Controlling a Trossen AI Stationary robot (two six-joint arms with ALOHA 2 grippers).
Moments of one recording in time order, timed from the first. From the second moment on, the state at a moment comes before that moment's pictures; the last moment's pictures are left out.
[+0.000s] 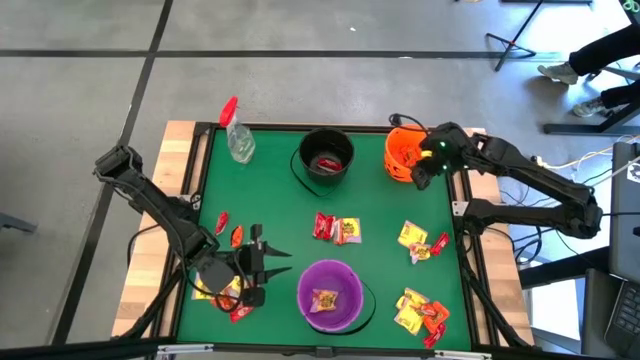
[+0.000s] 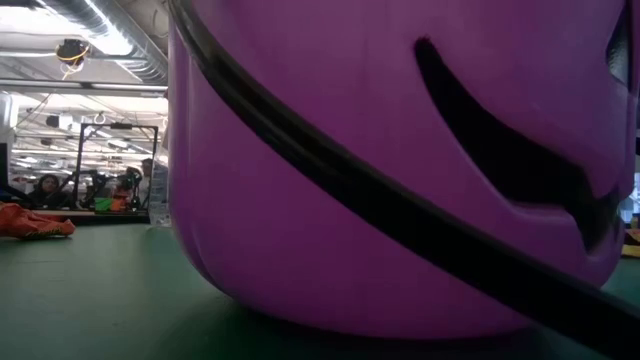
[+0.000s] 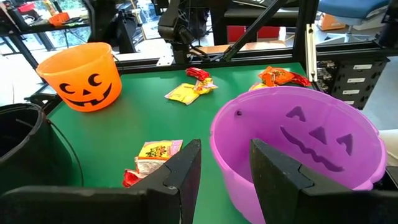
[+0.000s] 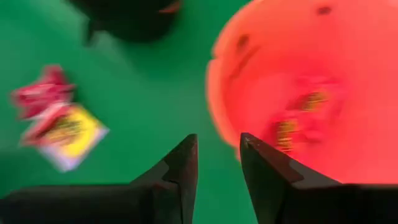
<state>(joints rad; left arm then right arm) -0.71 1.35 0.89 -0.01 -0.80 -0.26 -0.53 0.91 0.93 -0.97 -0.05 0.26</state>
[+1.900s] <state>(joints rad) -0.71 1.40 0.89 -0.01 -0.80 -0.29 0.64 1.12 0.70 -1.16 0.04 1.45</state>
